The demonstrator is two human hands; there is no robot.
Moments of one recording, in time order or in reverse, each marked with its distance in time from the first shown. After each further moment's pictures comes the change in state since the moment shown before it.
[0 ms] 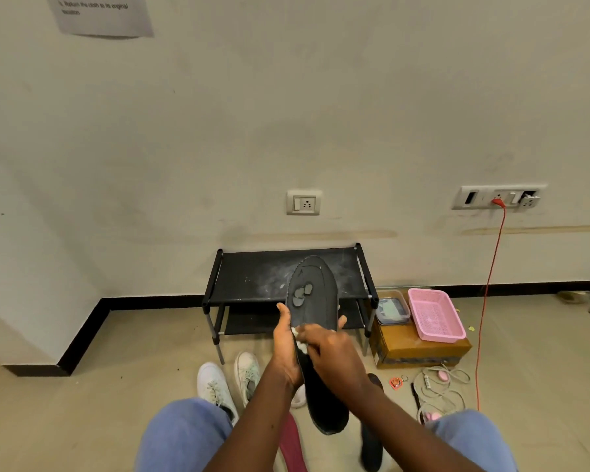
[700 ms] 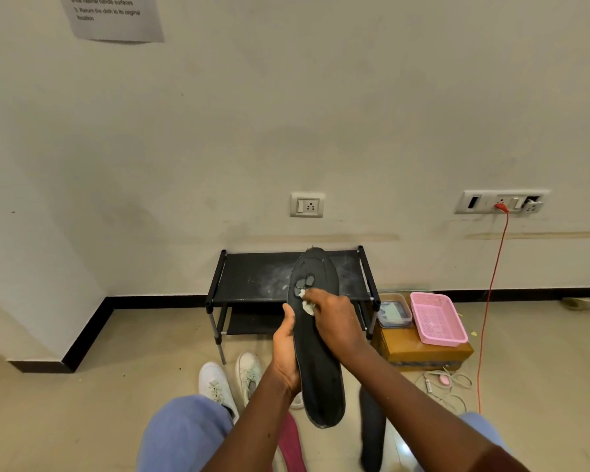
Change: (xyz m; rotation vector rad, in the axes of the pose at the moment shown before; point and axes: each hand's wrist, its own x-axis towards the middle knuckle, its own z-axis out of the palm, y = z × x) left_hand -0.013 -0.004 0.000 0.041 -0.075 0.046; right_hand 0.046 0.004 -0.015 -0.069 0.052 0.050
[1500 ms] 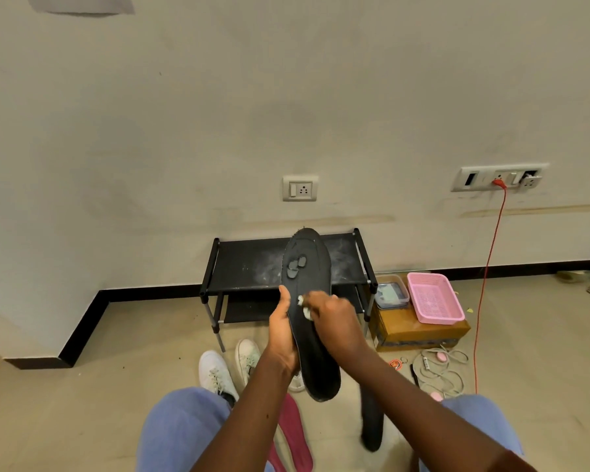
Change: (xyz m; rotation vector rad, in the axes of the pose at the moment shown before) left_hand 0.014 0.007 0.001 0.075 0.069 0.024; right_hand -0.017 0.012 0.015 -0.091 0.031 -0.043
